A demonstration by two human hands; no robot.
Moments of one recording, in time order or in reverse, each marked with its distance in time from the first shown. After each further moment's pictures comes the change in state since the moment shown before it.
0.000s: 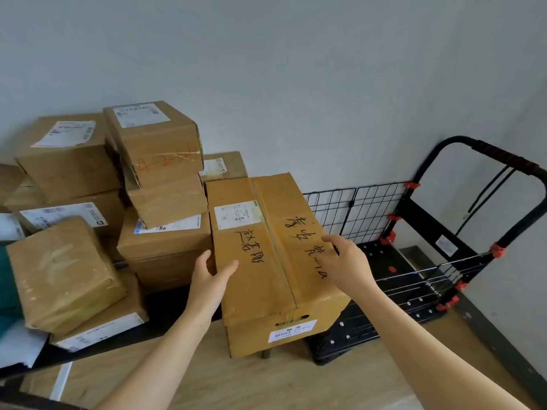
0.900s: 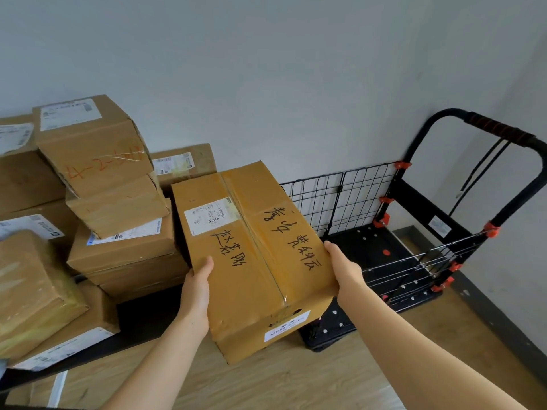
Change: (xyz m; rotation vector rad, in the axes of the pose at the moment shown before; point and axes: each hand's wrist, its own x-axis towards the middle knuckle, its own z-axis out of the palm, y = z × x) left_hand 0.020 -0.008 0.062 -0.271 0.077 -0.358; right_hand 0.034 0.062 -0.004 0.808 0.015 0.783
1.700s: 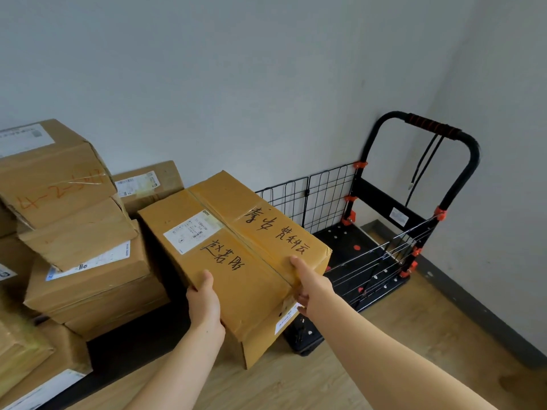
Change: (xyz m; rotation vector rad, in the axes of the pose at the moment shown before) left_hand -0.022 -0.010 0.042 -0.043 0.002 -0.004; right_hand -0.023 0.023 0.012 0.190 0.038 0.152
